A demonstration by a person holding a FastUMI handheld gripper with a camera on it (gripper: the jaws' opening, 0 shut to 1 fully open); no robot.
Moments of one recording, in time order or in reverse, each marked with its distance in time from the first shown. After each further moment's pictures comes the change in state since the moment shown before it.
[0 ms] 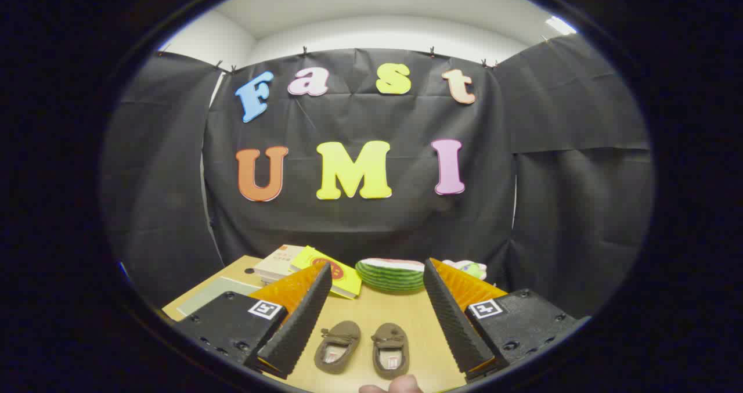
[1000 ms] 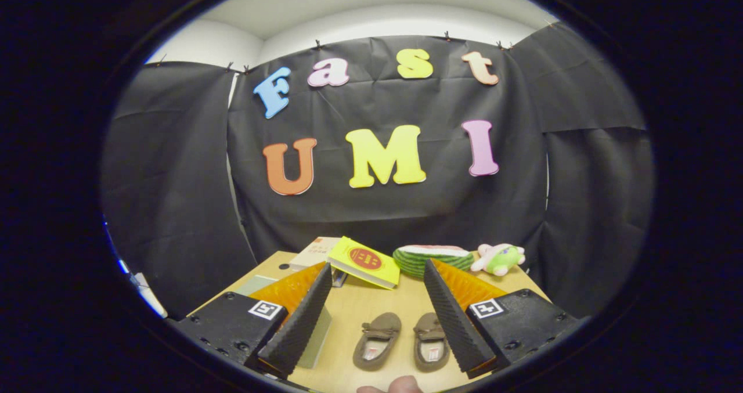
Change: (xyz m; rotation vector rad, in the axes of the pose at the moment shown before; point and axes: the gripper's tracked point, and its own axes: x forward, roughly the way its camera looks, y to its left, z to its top) arm 0.010 0.072 -0.023 0.067 0.079 0.160
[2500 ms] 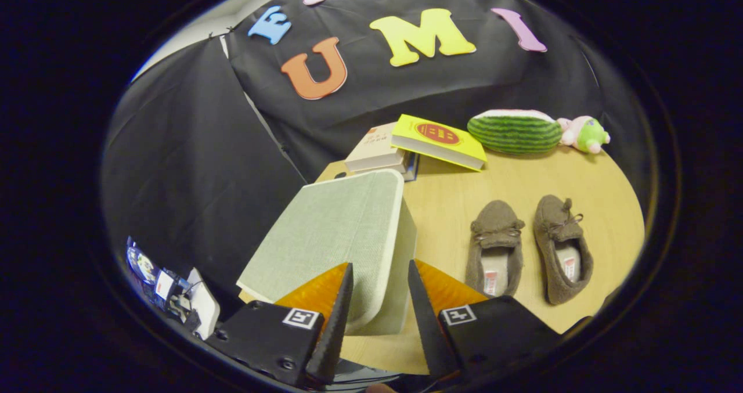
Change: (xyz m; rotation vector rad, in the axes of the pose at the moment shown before) arm 0.049 0.130 -0.206 0.237 0.531 0.226
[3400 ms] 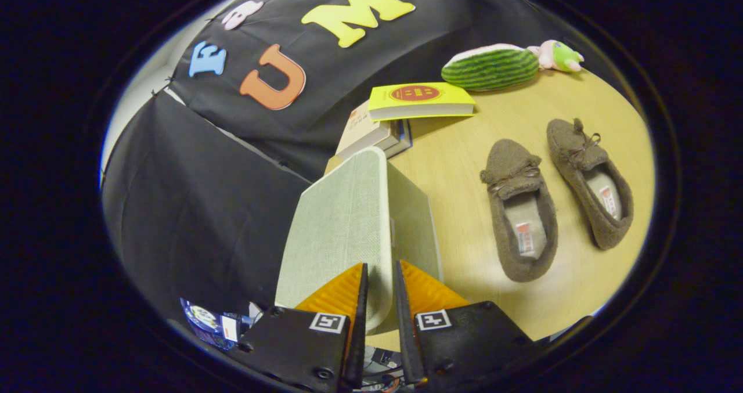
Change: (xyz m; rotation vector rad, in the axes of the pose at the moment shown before) arm 0.010 0.007 -0.007 0.364 0.109 0.098
